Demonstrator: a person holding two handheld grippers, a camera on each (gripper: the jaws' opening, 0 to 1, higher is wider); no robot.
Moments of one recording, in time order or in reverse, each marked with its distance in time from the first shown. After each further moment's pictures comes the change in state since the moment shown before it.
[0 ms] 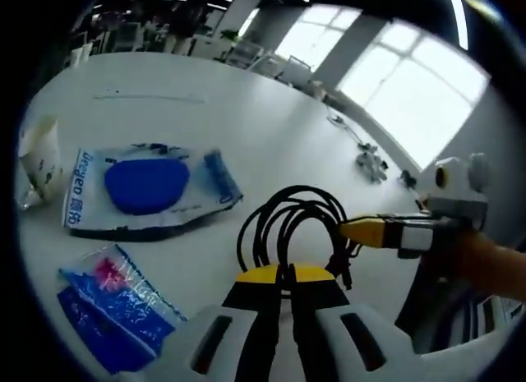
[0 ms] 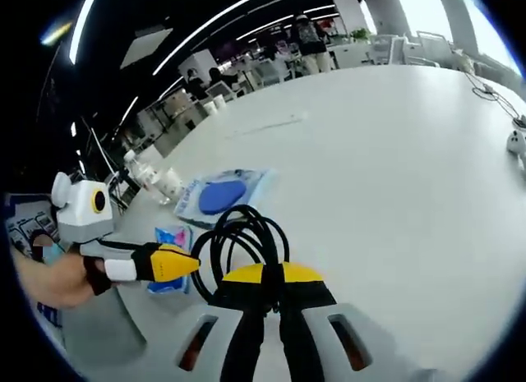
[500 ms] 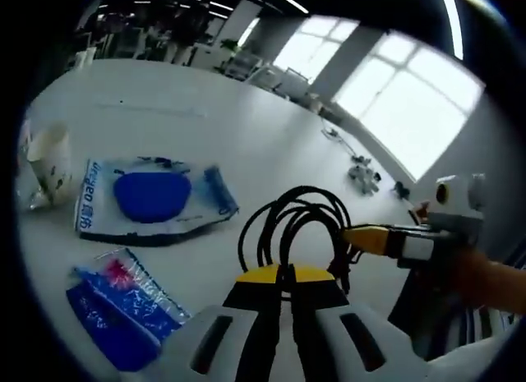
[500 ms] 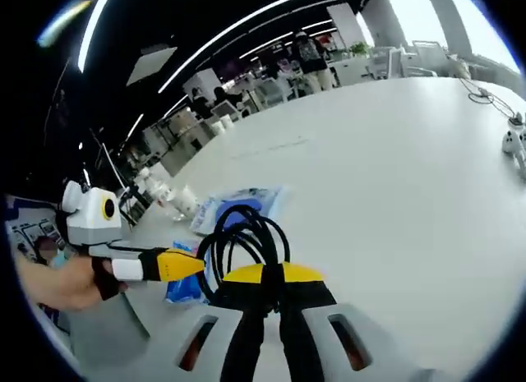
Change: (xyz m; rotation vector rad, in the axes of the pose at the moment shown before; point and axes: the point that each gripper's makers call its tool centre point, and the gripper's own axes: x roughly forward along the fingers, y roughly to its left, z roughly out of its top) left arm -0.019 -0.009 0.011 -0.014 -0.051 -0.024; right arm -0.019 0.020 0.013 -0.021 -0.072 0.012
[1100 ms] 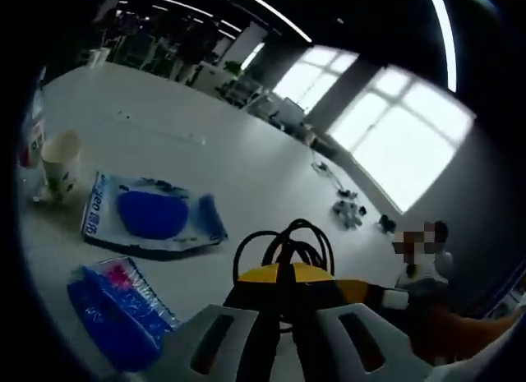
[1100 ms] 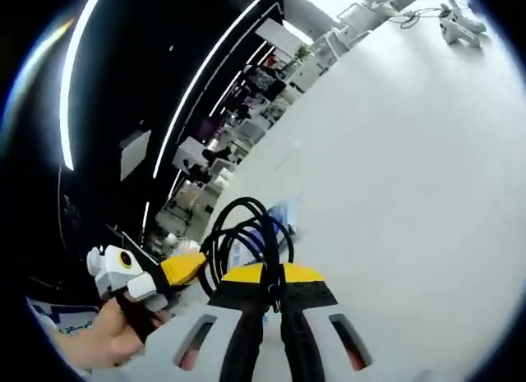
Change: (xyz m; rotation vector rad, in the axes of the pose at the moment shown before) left arm -0.030 -0.019 0.030 -0.073 -0.153 -0.064; right arm -0.023 0.024 -0.019 0.414 -0.204 0.089
